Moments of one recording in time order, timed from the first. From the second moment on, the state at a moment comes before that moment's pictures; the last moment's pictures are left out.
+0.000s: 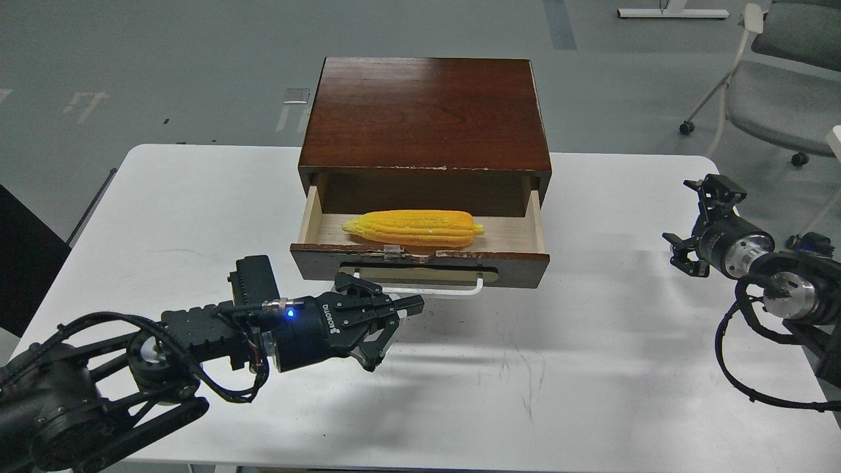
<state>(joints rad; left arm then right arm) -0.47 0.58 -0.49 -1.57 2.18 0.11 -0.37 0.76 -0.55 0.23 0.63 0.16 0.19 0.14</state>
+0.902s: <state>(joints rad) -0.46 0.59 -0.48 -1.56 2.18 0.12 -0.36 0.74 -0.55 0.24 0.62 0.16 0.19 0.14</state>
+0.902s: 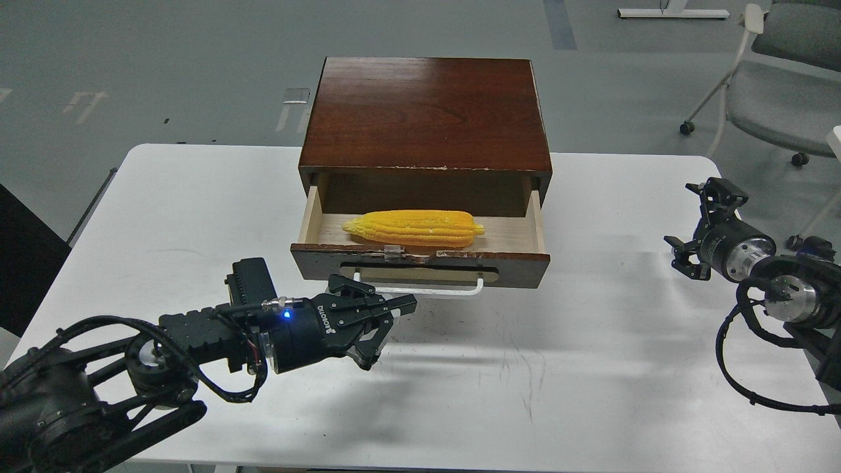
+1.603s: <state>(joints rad) -0.46 0.57 -0.52 -1.51 2.18 0.09 -0.35 0.73 -0.55 0.24 0.62 0.16 0.19 0.14</state>
